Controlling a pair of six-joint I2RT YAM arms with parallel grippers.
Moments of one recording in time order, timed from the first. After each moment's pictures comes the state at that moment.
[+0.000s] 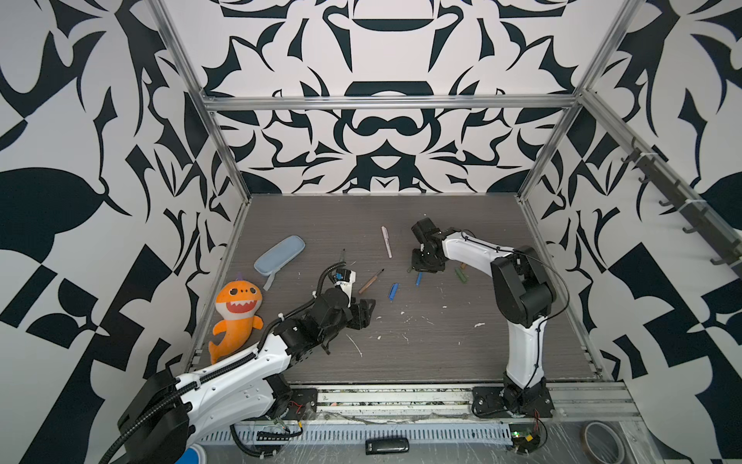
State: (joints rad) left arm -0.87 0.97 0.46 -0.07 -0.11 -0.60; right arm 0.48 2.04 1.45 -0.67 0.06 0.55
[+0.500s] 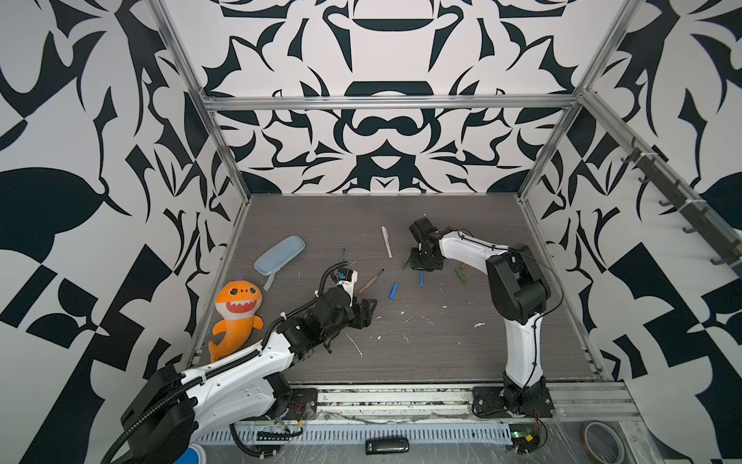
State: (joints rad) left arm -0.87 1.00 0.46 -0.04 -0.11 -0.59; right arm 0.48 2.07 1.47 -0.66 0.08 0.57
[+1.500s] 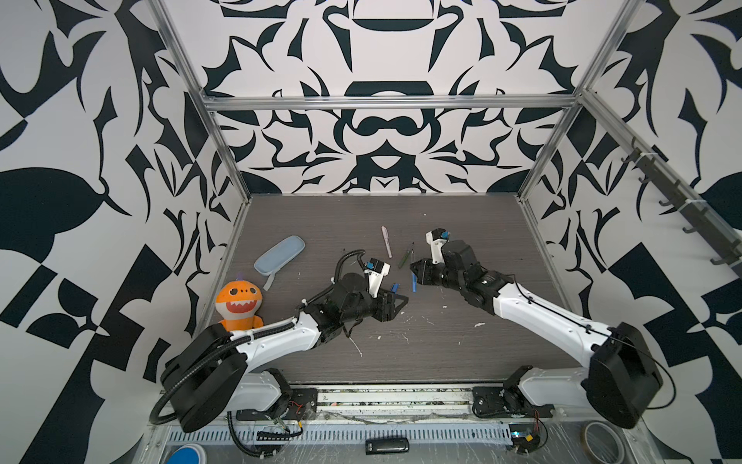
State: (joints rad) left arm -0.84 1.35 0.60 0.36 0.33 -0.59; right arm 0.62 1.27 0.84 -0.14 -0.12 0.63
